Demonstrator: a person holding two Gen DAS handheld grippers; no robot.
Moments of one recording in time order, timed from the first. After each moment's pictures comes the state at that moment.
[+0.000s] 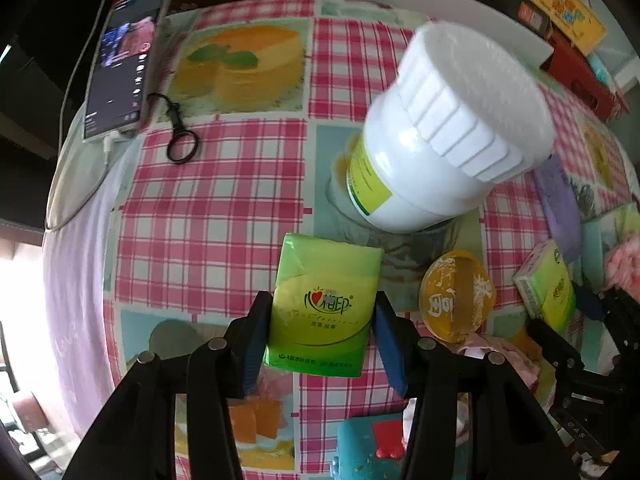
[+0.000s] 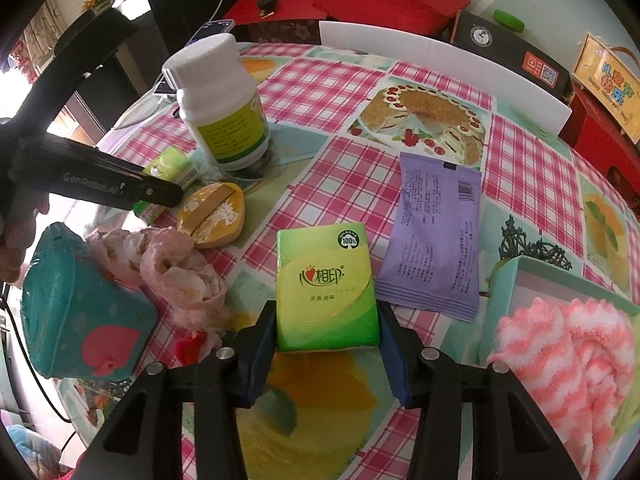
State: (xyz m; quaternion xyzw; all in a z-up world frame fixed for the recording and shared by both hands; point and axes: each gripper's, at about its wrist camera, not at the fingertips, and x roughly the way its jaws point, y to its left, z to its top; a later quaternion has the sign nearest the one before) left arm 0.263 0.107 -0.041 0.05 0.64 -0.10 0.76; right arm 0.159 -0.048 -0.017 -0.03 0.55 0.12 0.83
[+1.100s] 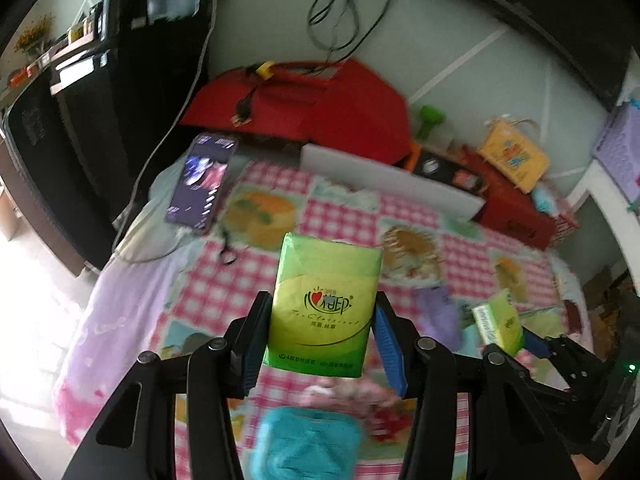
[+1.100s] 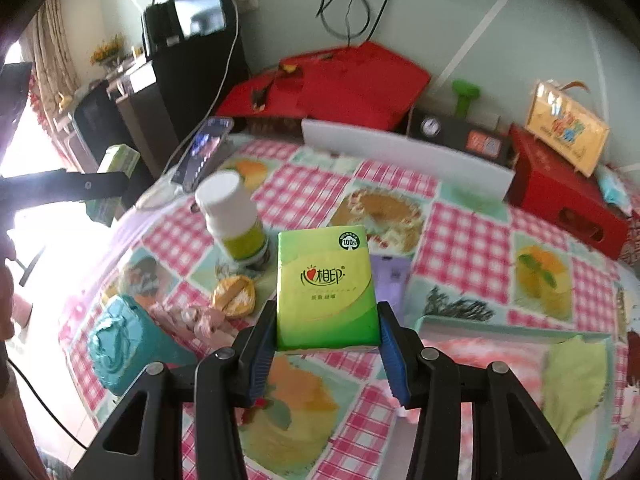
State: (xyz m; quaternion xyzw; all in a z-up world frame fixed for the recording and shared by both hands) left arm 0.169 0.117 0.123 -0.07 0.43 -0.09 0.89; right arm 0.130 -0.082 0.087 0.00 0.43 0.09 0.90
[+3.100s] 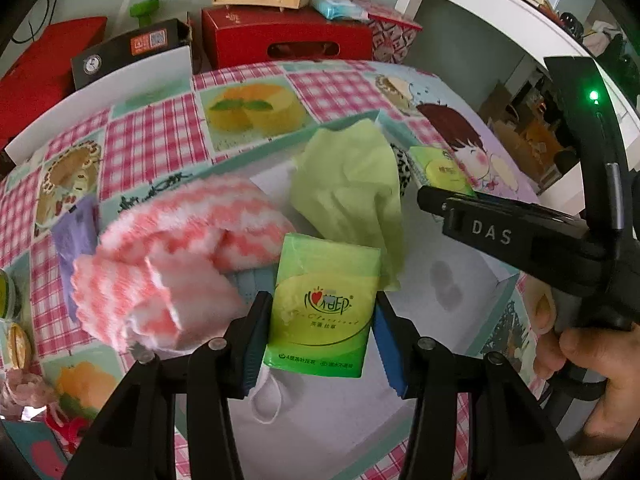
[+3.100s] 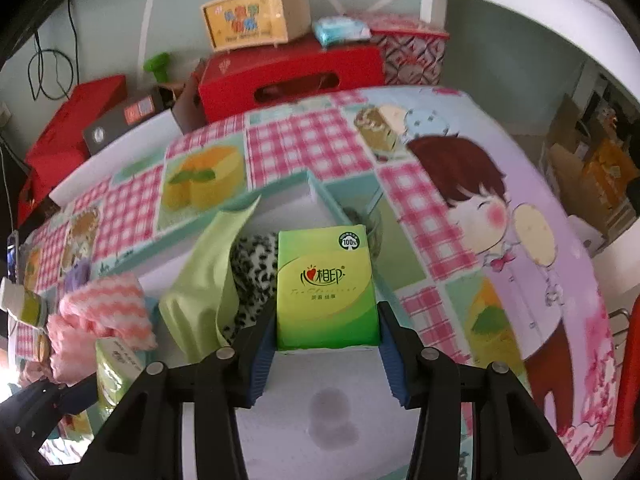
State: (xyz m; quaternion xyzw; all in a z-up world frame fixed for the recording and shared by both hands) left arm 0.098 -0.206 0.012 0.10 0.53 -0.35 0.77; right arm 0.049 -0.356 0.023 0.16 0.51 -0.22 0.82
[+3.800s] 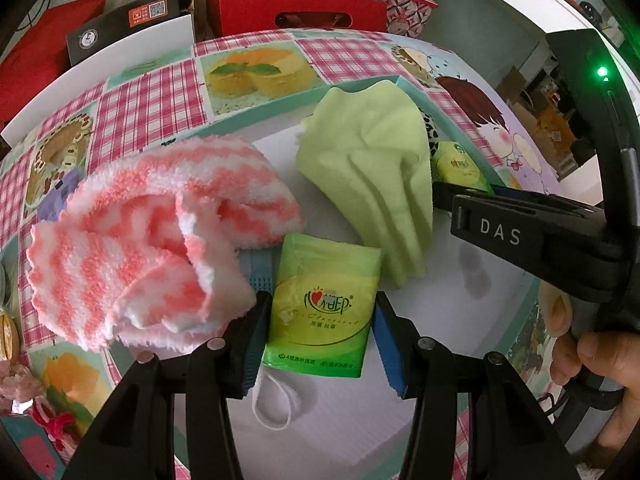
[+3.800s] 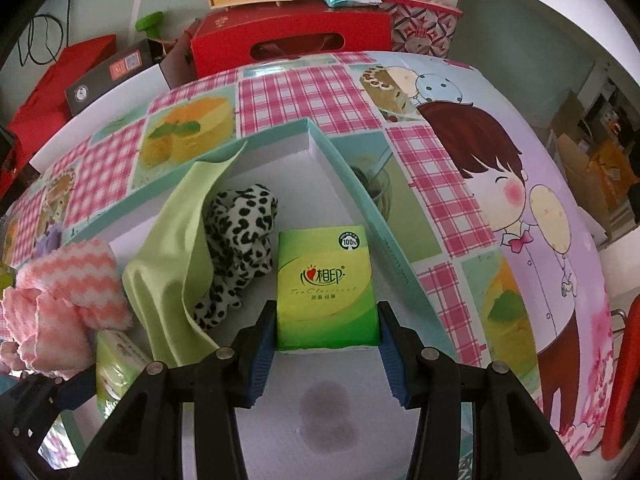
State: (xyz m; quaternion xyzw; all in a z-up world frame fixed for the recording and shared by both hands) left arm 0.103 -0.215 -0.012 0.12 0.56 -0.33 0.75; right arm 0.059 -0.351 -0.003 0.14 0.55 -0.23 0.79
